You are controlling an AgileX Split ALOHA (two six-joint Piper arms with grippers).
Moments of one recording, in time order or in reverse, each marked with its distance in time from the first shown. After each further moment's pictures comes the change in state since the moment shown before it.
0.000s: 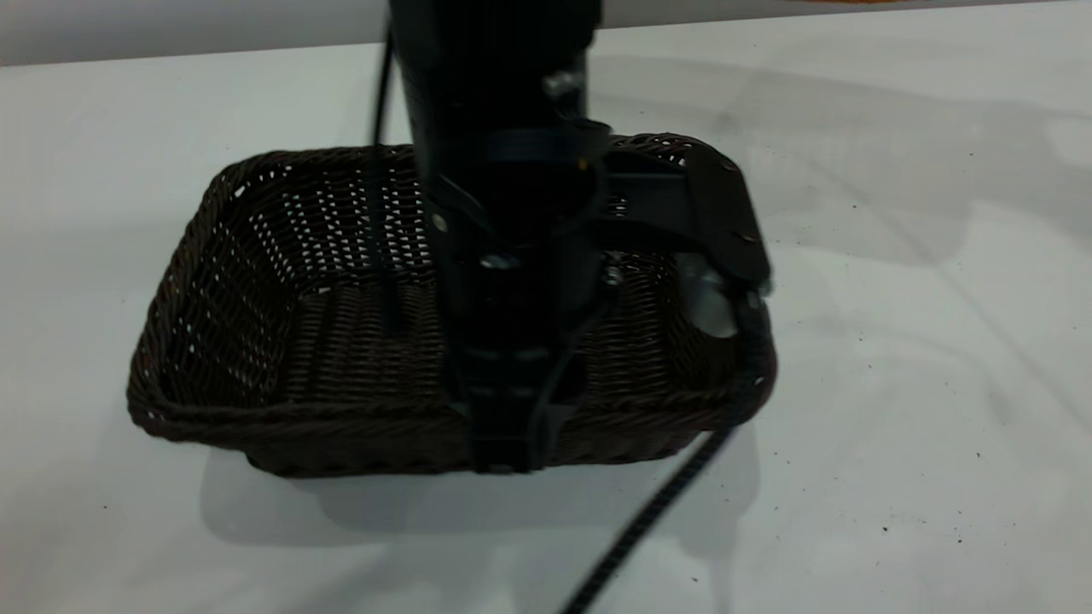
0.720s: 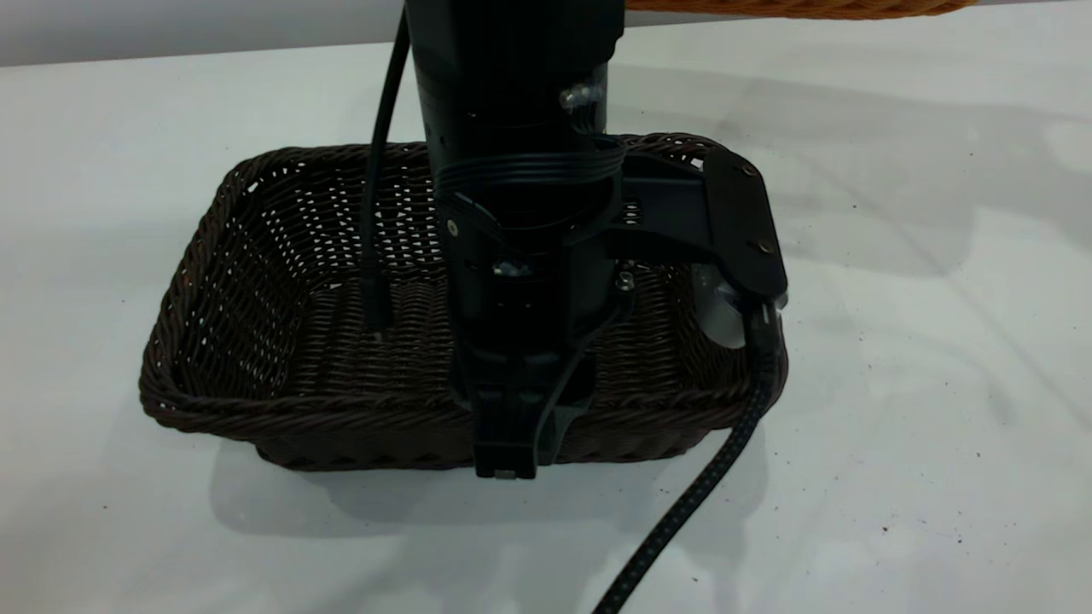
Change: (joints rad) left arm -0.015 0.000 0.000 0.039 -0.007 0.031; right arm 0.000 0.000 0.000 -0.002 0.036 -0.009
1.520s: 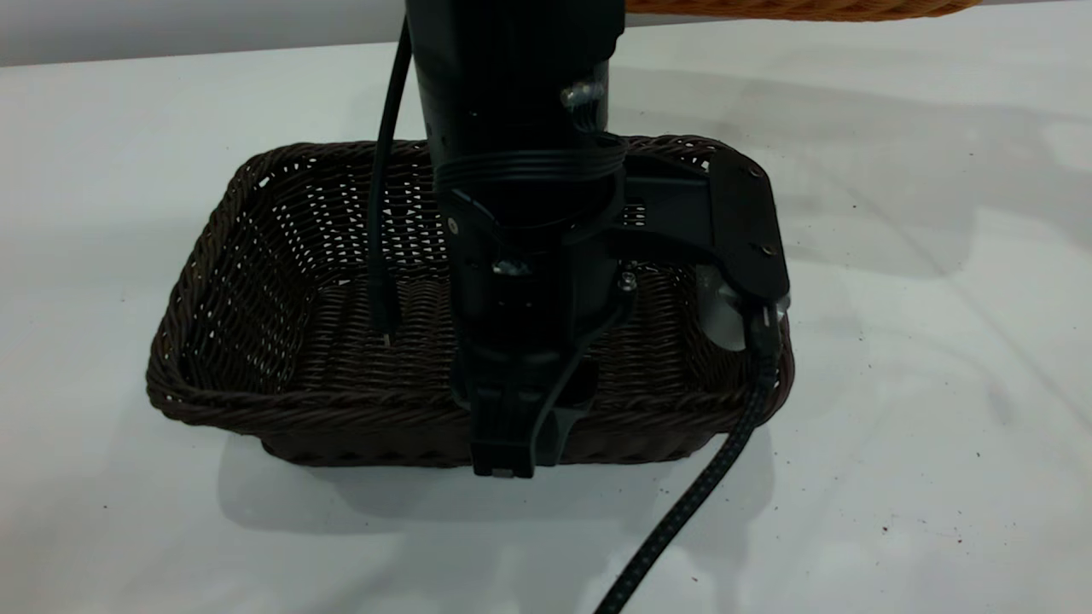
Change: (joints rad) left arm 0.000 -0.008 0.000 -0.006 -0.017 0.029; right arm 0.000 0.000 0.000 0.000 0.004 -0.008
